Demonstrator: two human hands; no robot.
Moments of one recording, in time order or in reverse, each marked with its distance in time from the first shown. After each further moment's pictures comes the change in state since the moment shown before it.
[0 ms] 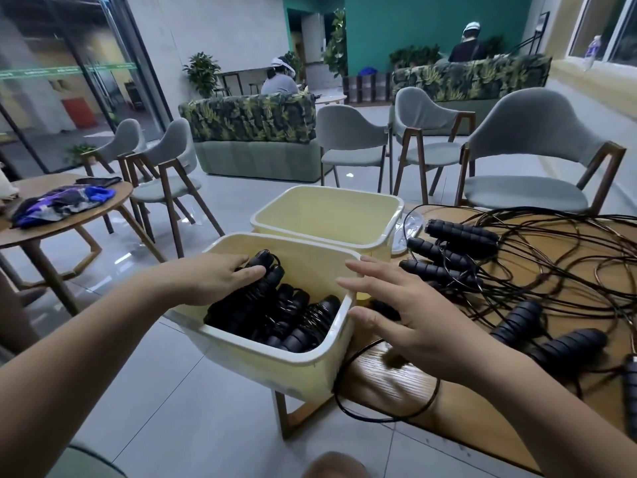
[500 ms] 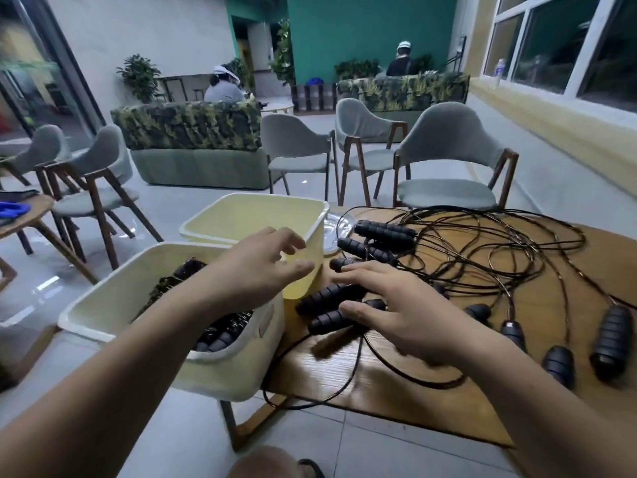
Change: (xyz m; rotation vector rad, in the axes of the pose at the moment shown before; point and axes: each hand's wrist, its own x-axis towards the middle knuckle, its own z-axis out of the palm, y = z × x) left_hand -0.022 0.168 0.021 -0.254 0.277 0.420; right_hand -0.061 0.020 -0.064 -0.058 0.012 0.165
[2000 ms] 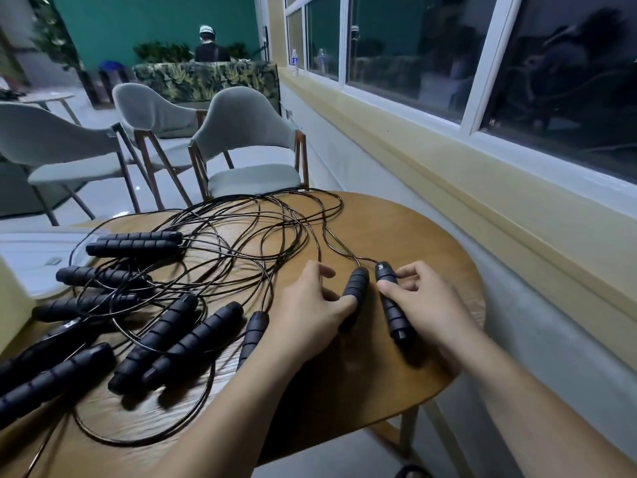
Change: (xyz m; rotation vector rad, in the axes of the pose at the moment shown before) left_hand 0.074 0.313 0.286 -0.552 -0.224 0.143; right_hand -0.256 0.230 -0.120 0.171 0.710 1.072
